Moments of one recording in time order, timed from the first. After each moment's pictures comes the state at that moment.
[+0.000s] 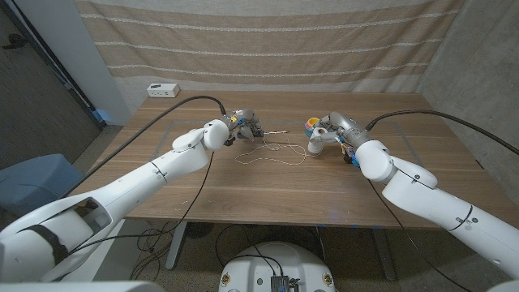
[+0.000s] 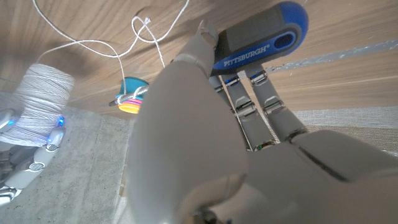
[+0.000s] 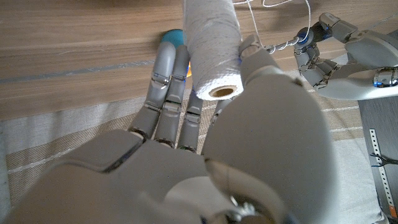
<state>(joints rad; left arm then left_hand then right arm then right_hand) 0.54 0.67 0.81 -1.69 0.40 0.38 -0.09 1.45 -0.03 0.40 -0.17 0.18 1.00 0.02 0.37 0.21 0.89 -0.05 0.27 0.68 0.92 -0.09 0.37 0.53 0.65 -0.03 0.93 0.17 -0.98 -0.88 -0.52 -2.21 -0.15 -0.64 -0.17 1.21 0.01 0.30 -0.15 0.17 0.99 -0.06 0.20 0.25 0.81 0.08 0.54 0.30 0.88 0.09 0.53 0.89 0.59 -0.01 1.33 0.17</state>
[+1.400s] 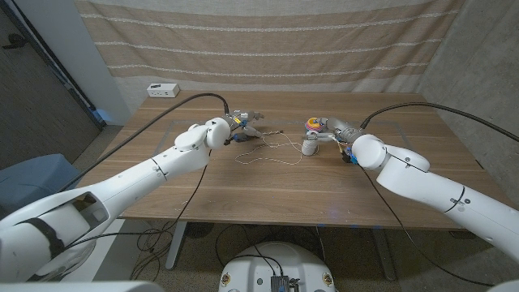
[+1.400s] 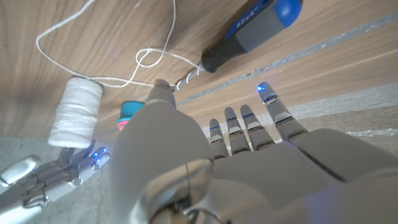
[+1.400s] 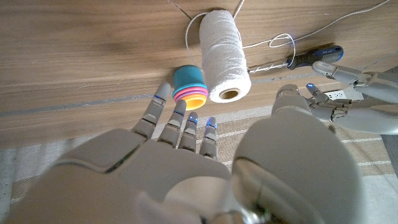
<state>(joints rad) 0.53 0.70 0.84 -1.72 0.52 0.38 -0.13 0.88 0.04 0.14 0.04 0.19 0.17 -0.12 0.17 0.19 0.19 -0.05 0.18 0.40 0.18 0.00 0.19 0.29 0.11 0.14 0.75 0.17 -0.87 -0.91 -0.60 -2.18 -0.03 -0.76 -0.11 0.70 -0.05 0.09 0.04 0.26 0.17 -0.08 0.19 0.20 0.15 0.02 0.18 0.32 0.19 0.03 0.18 0.57 0.06 0.14 0.85 0.17</state>
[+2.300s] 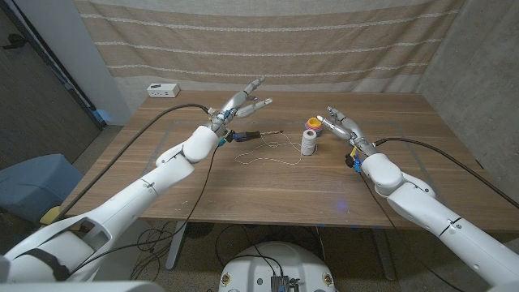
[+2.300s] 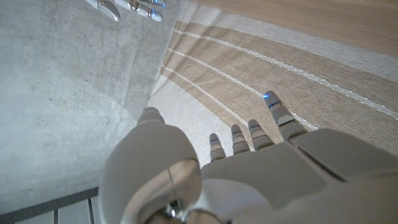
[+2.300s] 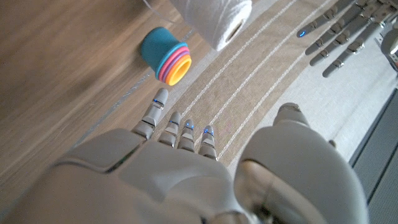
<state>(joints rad) 0.71 0.60 0.57 -1.48 0.05 -0.32 0.17 0.64 0.07 0.09 0.11 0.18 -0.03 -0.21 0.17 0.17 -0.03 -0.07 0.19 0.25 -0.04 0.01 0.18 0.19 0.01 0.13 0.60 0.17 -1.06 -0.72 -0.38 -1.78 0.27 0.12 -0.23 0.58 -0.02 0.05 0.09 0.24 0.05 -0.11 0.18 0.19 0.02 0.01 0.19 0.26 0.02 0.01 0.18 0.46 0.04 0.07 0.74 0.17</state>
